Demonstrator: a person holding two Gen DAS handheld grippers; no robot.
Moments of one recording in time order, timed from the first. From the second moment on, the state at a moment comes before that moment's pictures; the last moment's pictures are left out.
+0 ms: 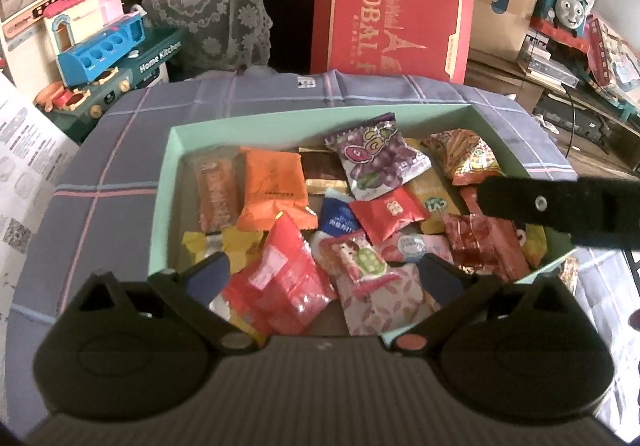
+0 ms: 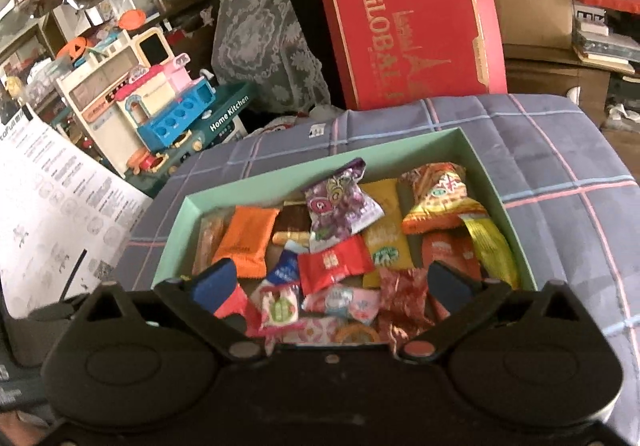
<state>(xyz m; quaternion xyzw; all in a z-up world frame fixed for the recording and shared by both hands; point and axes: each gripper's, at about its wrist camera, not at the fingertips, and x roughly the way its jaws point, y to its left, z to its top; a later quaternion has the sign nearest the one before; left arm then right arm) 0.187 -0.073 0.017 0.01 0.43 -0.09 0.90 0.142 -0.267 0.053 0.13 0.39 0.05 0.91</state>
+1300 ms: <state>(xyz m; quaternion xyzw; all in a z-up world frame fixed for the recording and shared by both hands) 0.077 -0.004 0.016 0.01 0.44 -0.01 0.90 0.016 -0.279 0.031 0.10 0.46 -0.01 0.88</state>
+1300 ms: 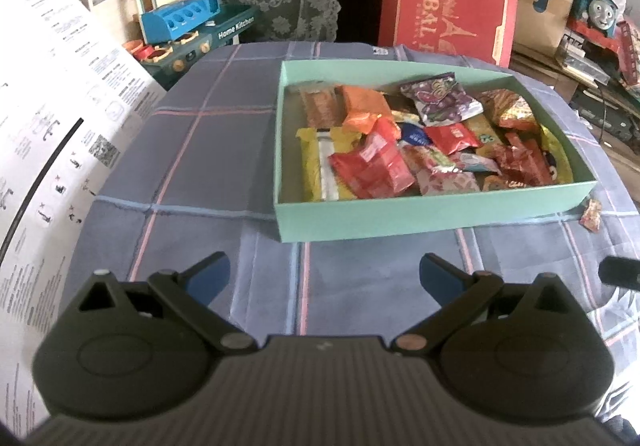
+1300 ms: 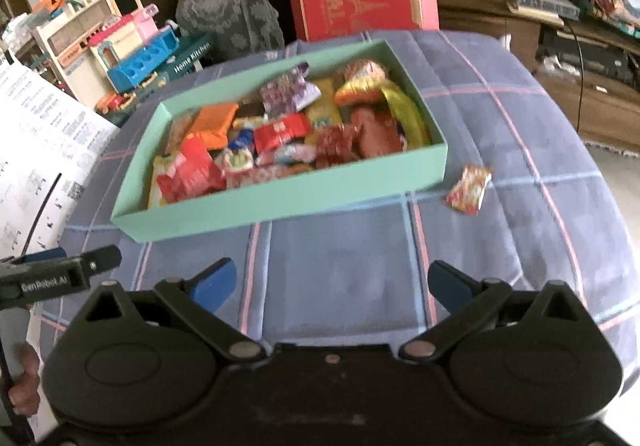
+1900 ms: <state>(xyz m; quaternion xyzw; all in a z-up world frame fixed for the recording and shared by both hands) 0.081 -0.012 -0.013 0.01 0.47 0.00 0.88 0.020 -0.276 0.011 0.09 0.49 -0.01 0.87</state>
